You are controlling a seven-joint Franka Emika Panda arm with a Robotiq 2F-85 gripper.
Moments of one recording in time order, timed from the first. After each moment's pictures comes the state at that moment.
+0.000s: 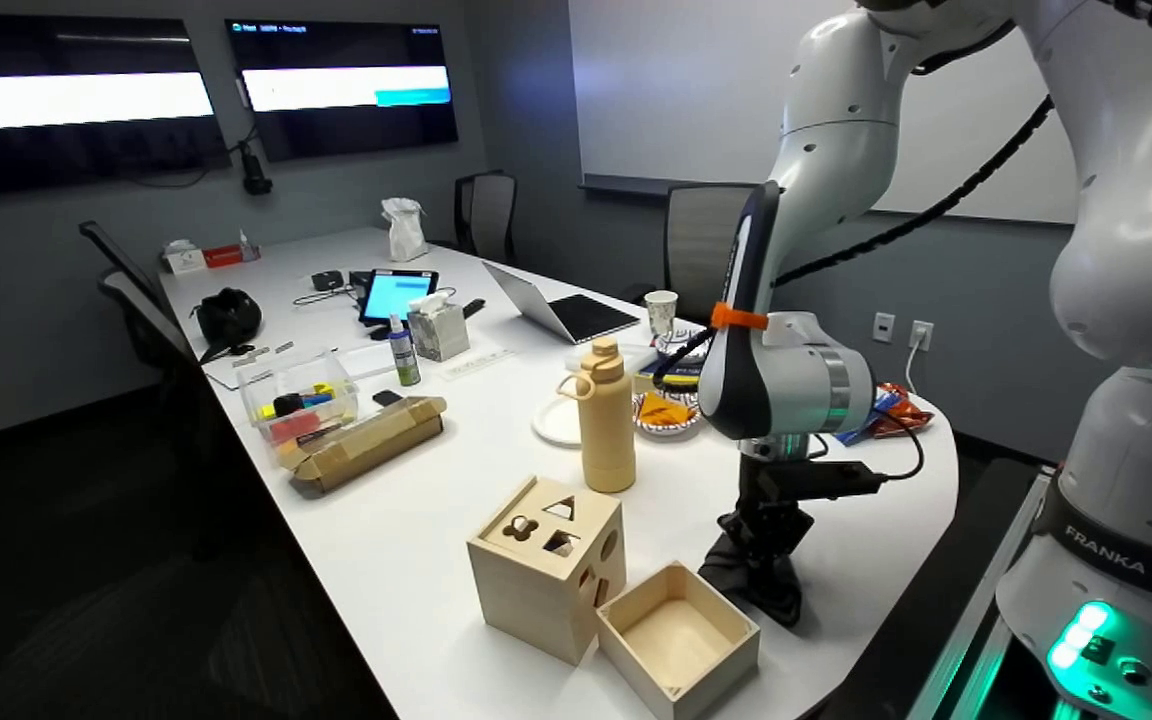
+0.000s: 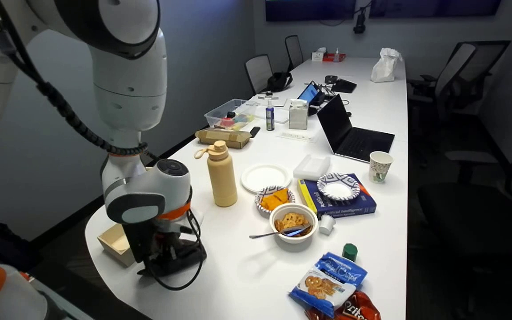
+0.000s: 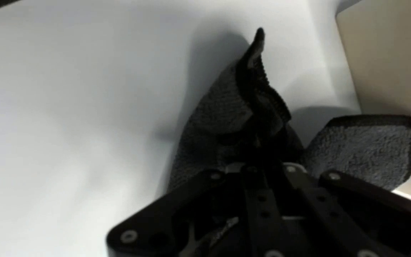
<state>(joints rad) -0.45 0.62 0.47 -2.75 0.51 3.17 -0.11</state>
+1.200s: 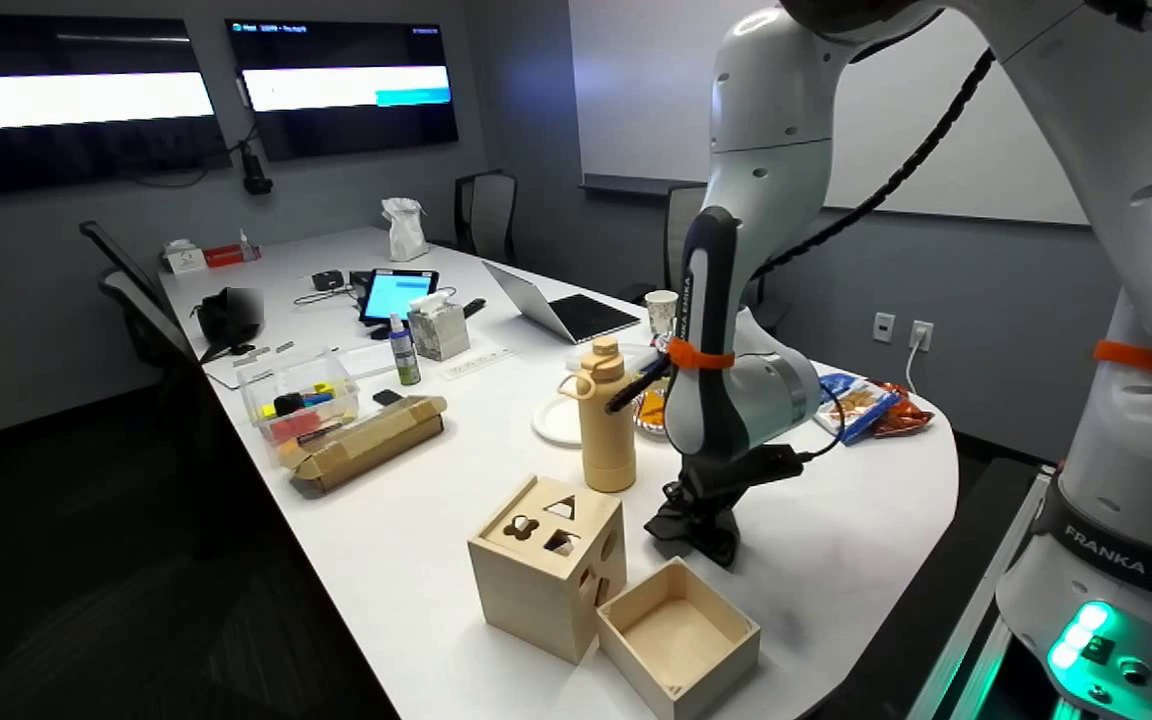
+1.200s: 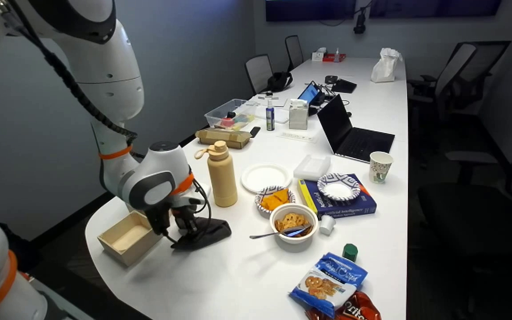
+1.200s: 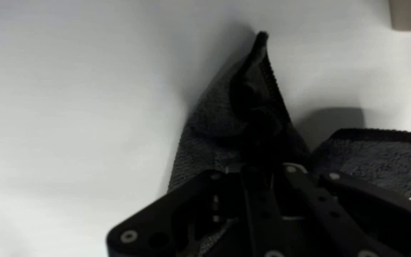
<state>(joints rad) 0.12 0.60 0.05 -2.59 0.33 3.24 0.29</state>
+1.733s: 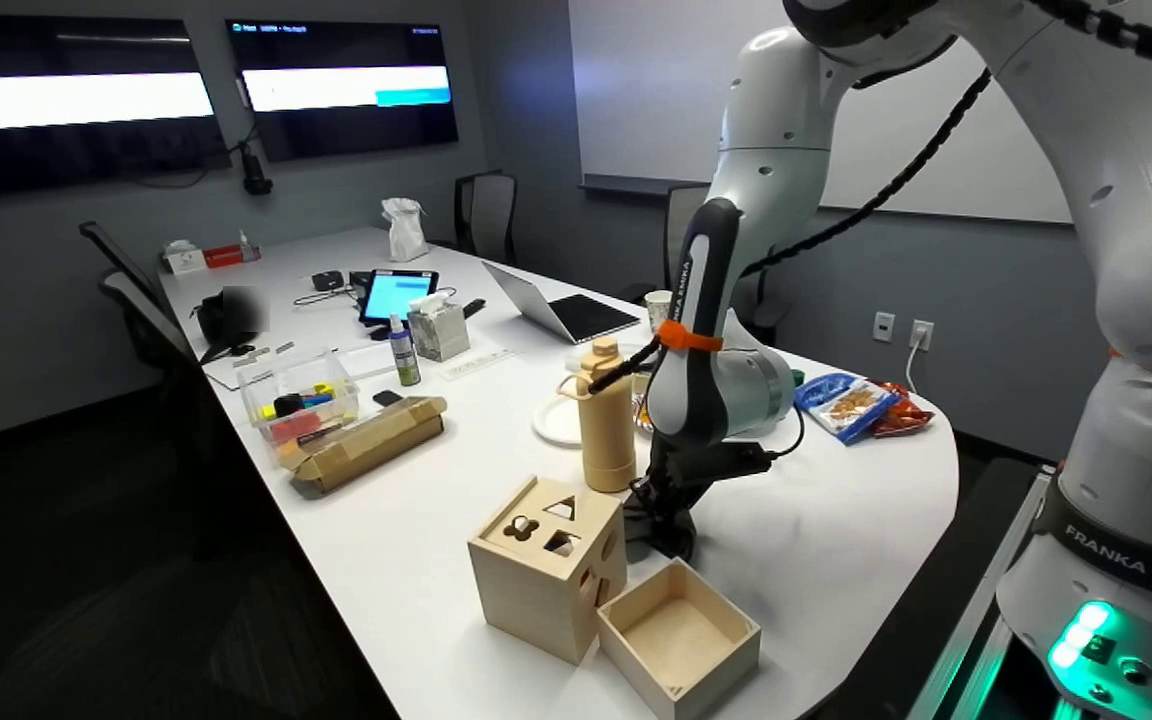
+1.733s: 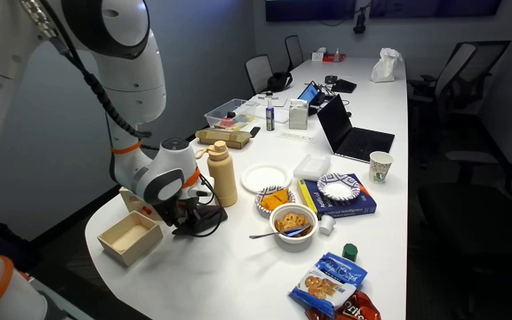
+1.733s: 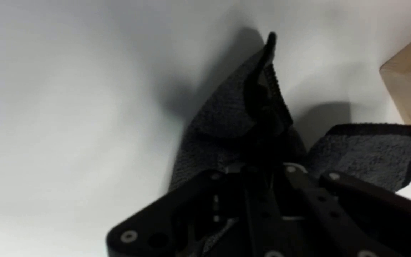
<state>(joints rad) -0.15 0.67 0.26 -2.50 0.18 3.25 0.19</state>
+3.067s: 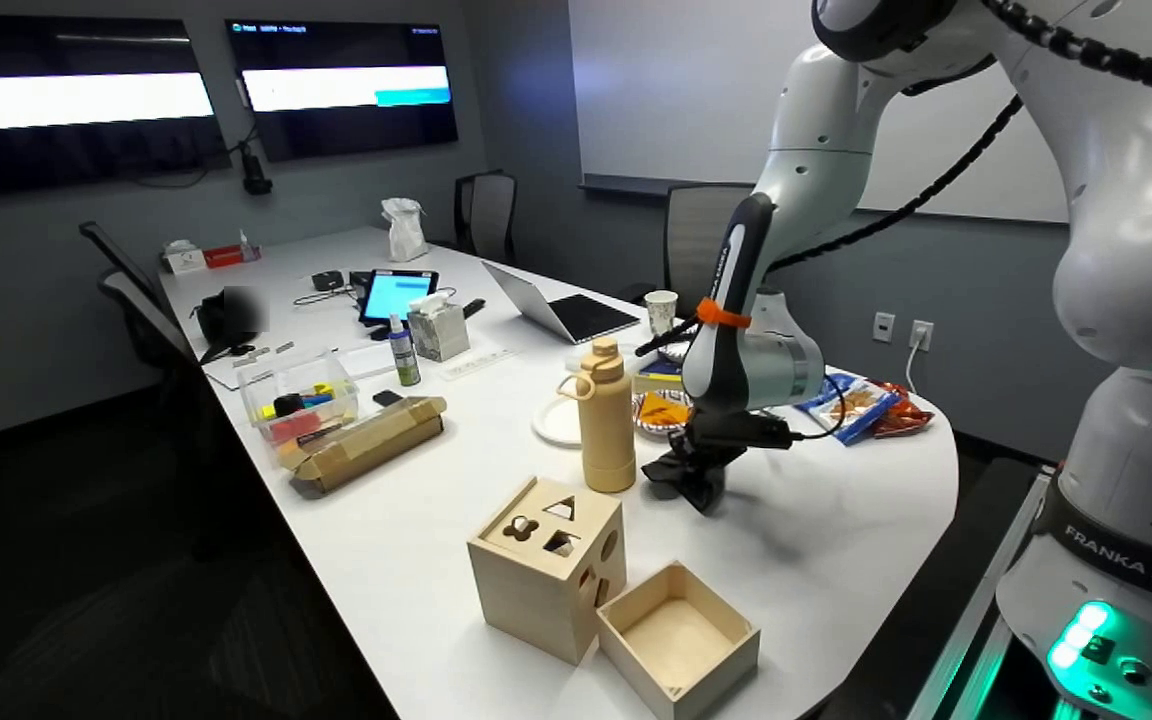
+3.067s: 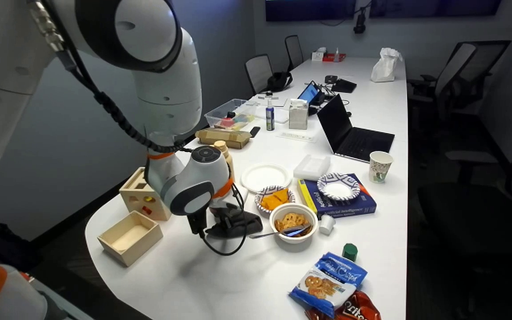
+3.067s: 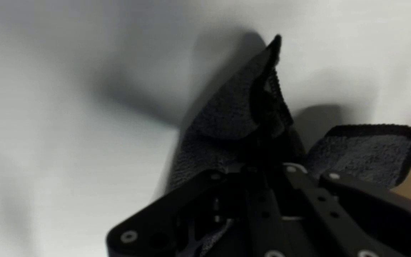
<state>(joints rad) -0.43 0.71 0.28 -2.46 0.15 3.35 0.27</state>
